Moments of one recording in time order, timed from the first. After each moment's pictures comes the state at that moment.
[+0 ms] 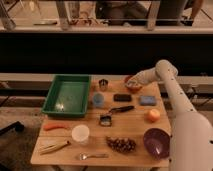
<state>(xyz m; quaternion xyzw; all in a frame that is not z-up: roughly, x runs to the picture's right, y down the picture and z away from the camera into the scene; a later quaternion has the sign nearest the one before) 0.193 -0.044 0.945 -0.03 -0.33 -0.23 0.92</state>
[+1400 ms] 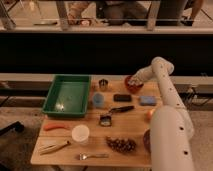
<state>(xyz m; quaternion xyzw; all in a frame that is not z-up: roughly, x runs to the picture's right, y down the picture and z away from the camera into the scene) 0.215 -0.064 1.000 -0.05 -0.26 -0.29 0.92</state>
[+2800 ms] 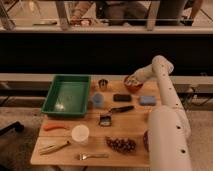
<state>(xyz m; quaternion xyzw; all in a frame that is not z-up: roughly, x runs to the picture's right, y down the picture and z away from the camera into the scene) 0.194 -0.050 0.971 -0.07 -0.32 -0.24 0.91</state>
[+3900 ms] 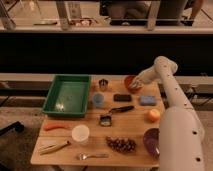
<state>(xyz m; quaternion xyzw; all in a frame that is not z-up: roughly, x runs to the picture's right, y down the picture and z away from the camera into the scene) 0.229 -0.041 0.968 -0.11 -0.25 -0.22 0.94</state>
